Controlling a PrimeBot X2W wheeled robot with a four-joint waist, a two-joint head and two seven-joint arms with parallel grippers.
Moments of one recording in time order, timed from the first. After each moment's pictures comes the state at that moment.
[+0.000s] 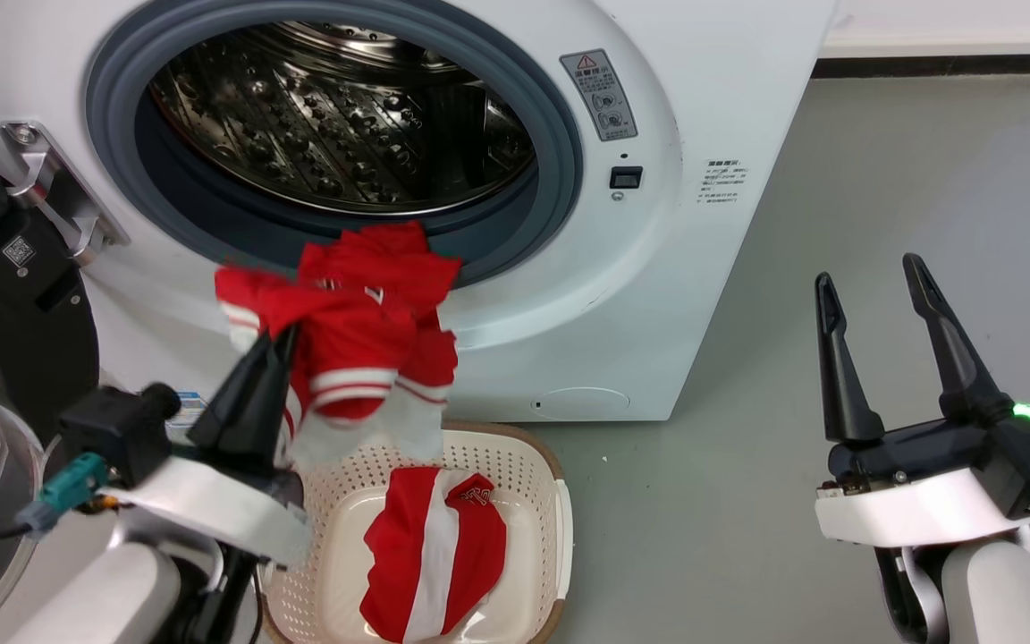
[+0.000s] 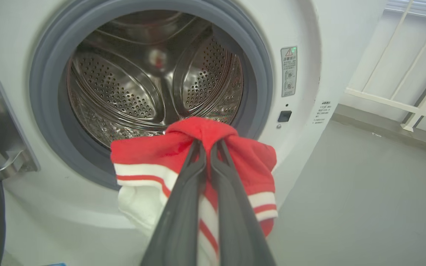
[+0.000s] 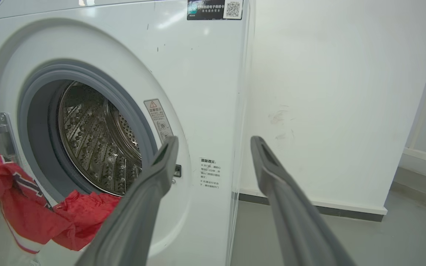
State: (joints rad) left arm -0.31 0.68 -0.58 -0.12 -0.82 0.19 -0.25; right arm -0.15 -0.05 0.05 -0.08 0.02 0.13 -0.26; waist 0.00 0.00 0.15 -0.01
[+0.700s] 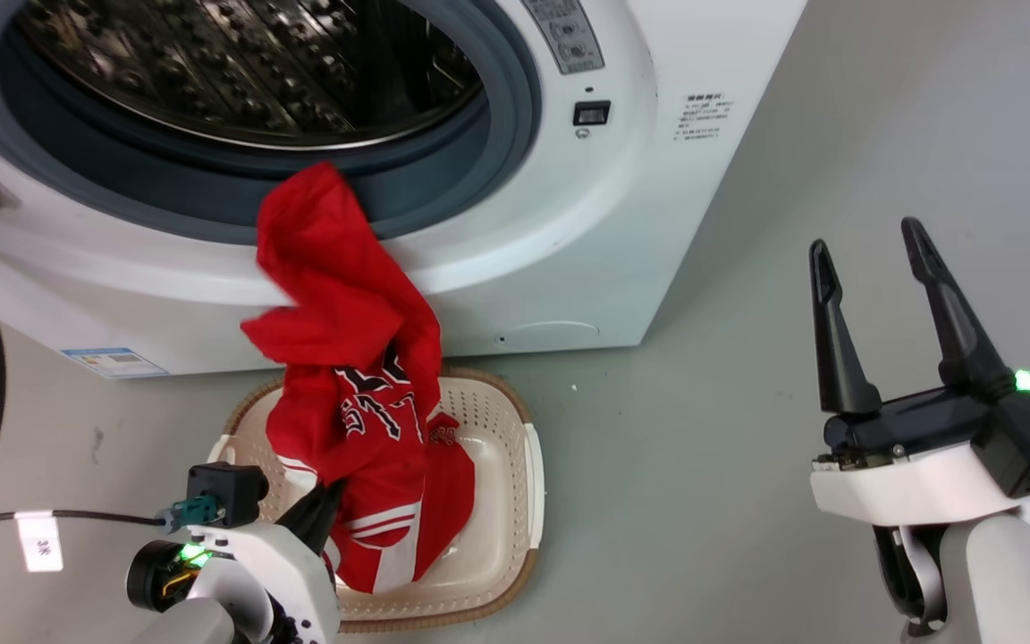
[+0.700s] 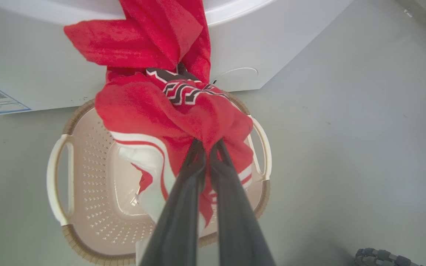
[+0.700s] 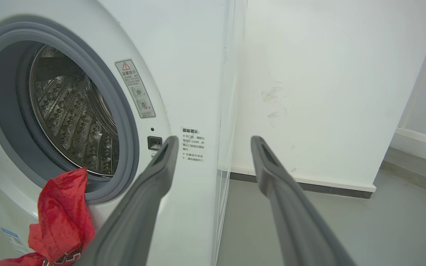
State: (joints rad) left arm -0.32 0.52 -0.74 0.43 -0.91 0.00 -0.15; right arm -0.20 -0.05 0.07 -0.09 0.01 0.13 -0.26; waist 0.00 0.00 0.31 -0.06
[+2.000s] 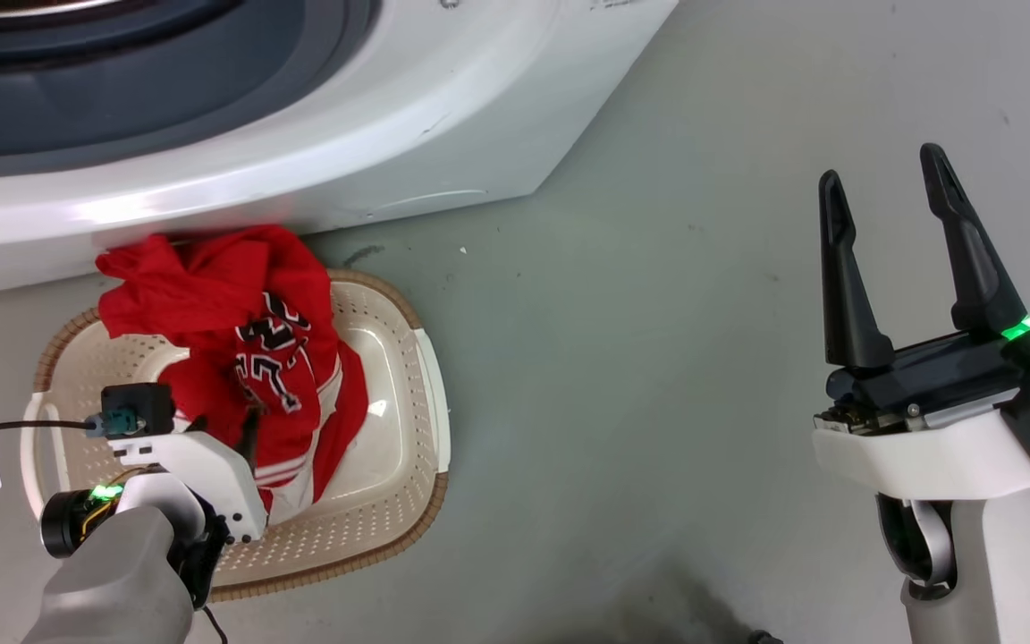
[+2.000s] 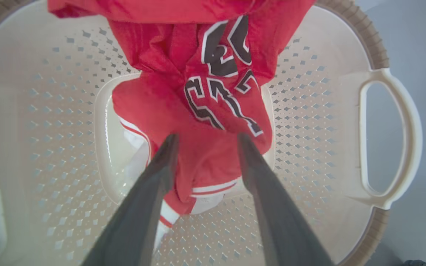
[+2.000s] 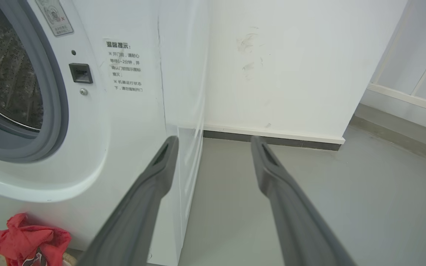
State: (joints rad) left arm -0.70 0.35 -0.76 1.22 -0.98 -0.13 -0.23; right arm -0.28 -0.05 0.09 -0.16 0.04 0.13 -0.26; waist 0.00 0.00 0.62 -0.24
